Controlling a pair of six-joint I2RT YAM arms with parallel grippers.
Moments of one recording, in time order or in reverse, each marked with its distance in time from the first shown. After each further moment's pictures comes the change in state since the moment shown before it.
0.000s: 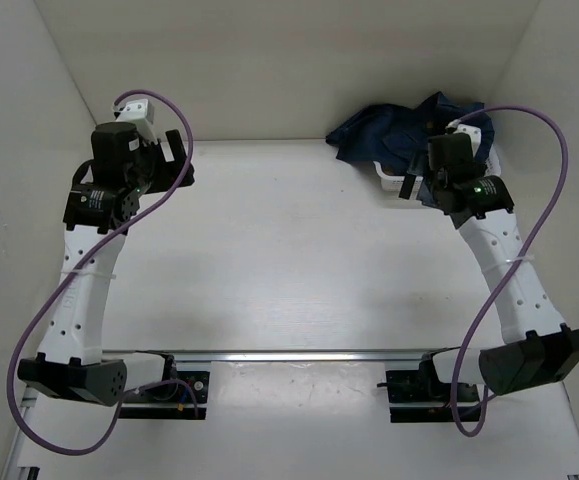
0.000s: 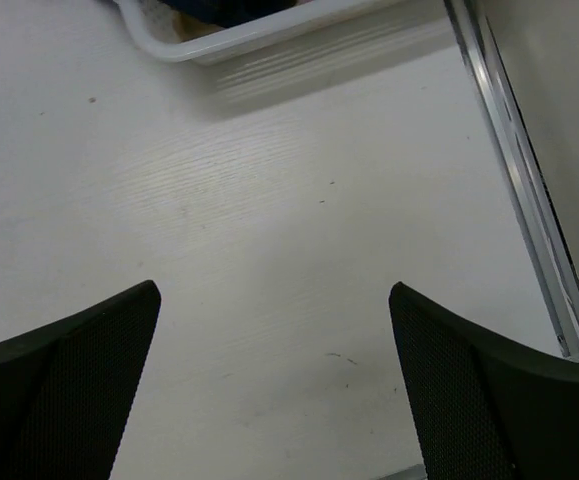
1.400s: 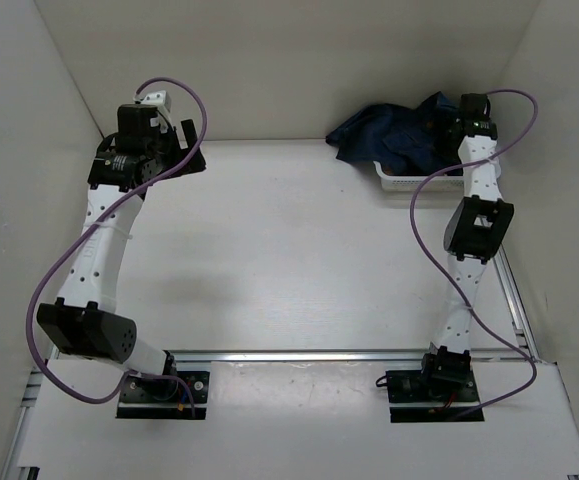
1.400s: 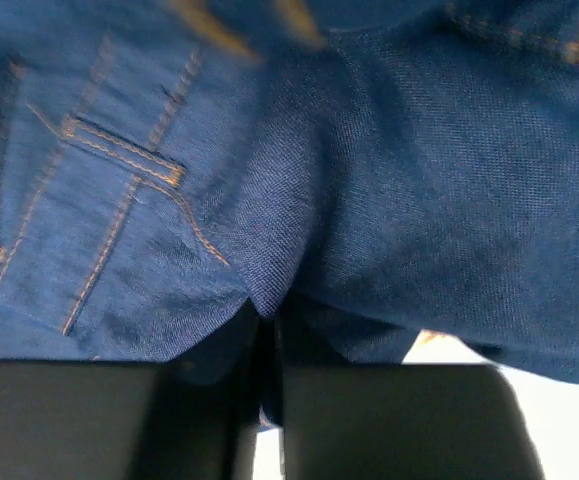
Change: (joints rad) left arm 0.000 0.235 0.113 -0.014 0.025 -0.034; right arm -0.435 1.215 1.036 0.119 -0.461 0.044
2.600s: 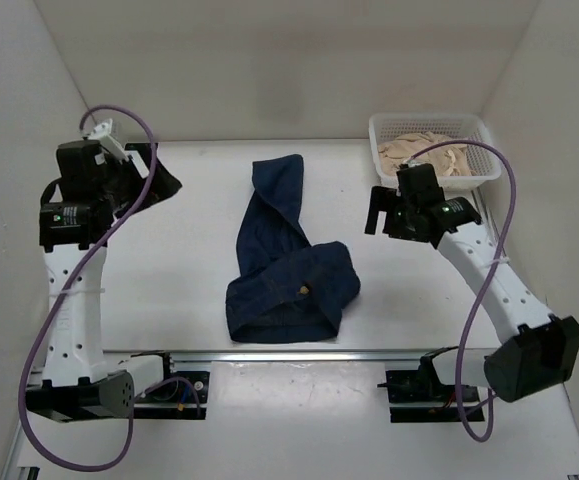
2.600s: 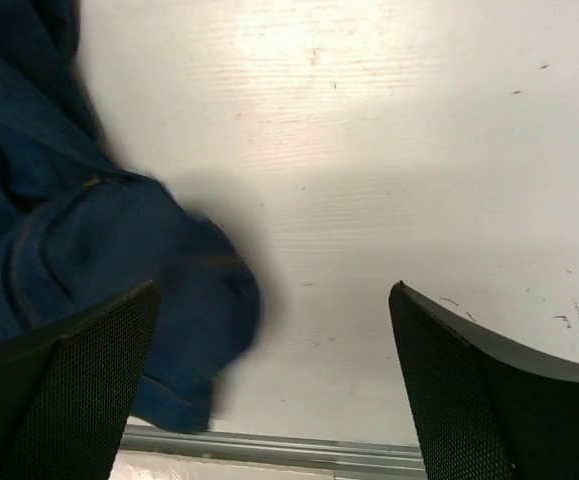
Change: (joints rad) left arm 0.216 -0.308 -0.098 -0.140 0.248 -0.114; right arm 0.531 -1.227 -1.307 0.011 0.130 -0.007
